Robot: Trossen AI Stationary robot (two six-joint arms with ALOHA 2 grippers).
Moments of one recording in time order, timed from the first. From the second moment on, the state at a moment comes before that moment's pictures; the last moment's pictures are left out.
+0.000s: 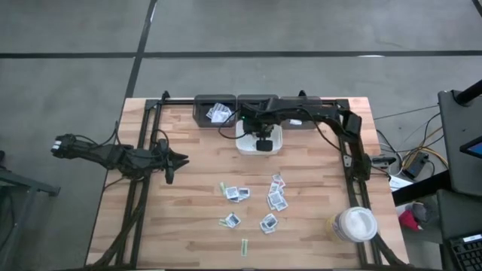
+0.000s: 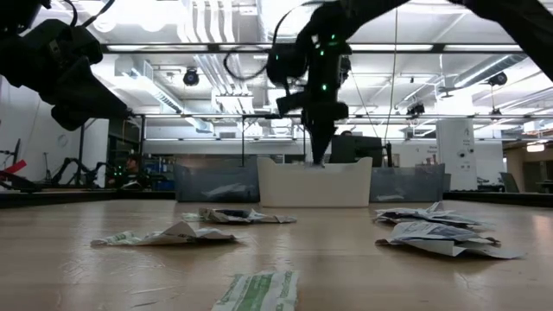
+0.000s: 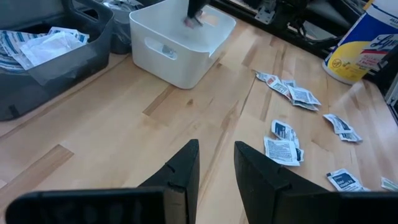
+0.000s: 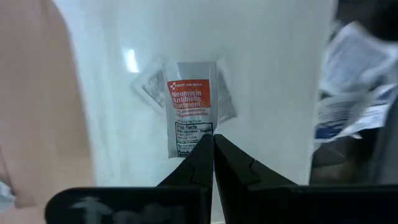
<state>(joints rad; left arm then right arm) -0.23 0.34 0.26 -0.43 -0.45 -0.55 -0.32 2.06 1.74 -1.08 0.12 -0.30</state>
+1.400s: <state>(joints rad) -0.23 0.34 0.26 -0.43 -0.45 -0.55 -0.28 1.94 1.79 -1.56 -0.27 0.09</state>
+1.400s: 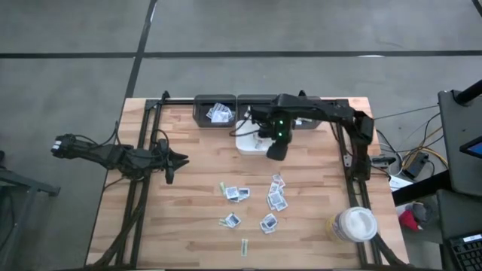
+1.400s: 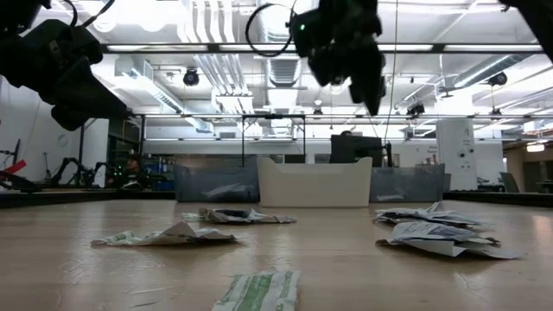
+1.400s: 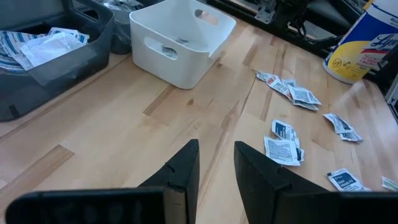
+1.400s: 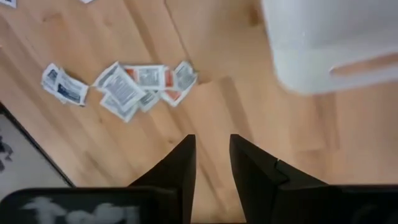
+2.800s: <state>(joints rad) -0.23 0.34 0.26 -0.44 -0.45 -0.55 -0.02 1.75 1.01 -0.66 -0.11 0.72</state>
